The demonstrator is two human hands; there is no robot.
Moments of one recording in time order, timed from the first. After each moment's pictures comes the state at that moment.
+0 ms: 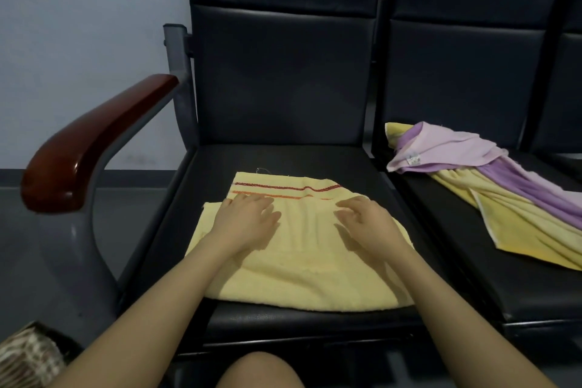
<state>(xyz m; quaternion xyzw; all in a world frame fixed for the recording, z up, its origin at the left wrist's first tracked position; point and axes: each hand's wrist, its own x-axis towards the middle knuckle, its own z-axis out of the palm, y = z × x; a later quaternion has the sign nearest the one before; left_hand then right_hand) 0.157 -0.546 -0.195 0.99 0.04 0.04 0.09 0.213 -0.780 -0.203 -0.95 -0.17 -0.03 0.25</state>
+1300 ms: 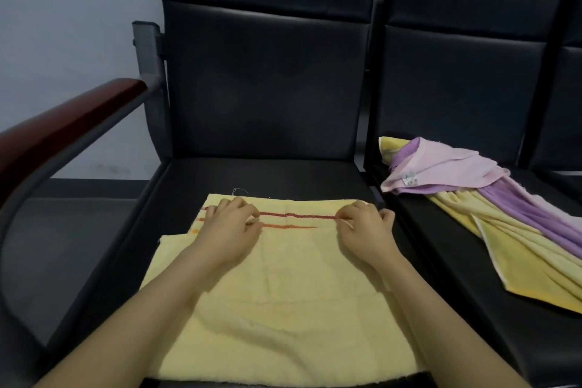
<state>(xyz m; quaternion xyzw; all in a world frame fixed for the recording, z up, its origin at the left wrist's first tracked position) 0.225 -0.540 -0.213 0.98 0.03 0.08 0.17 0.292 -0.786 -0.218 -0.97 -0.16 -0.10 0.17</state>
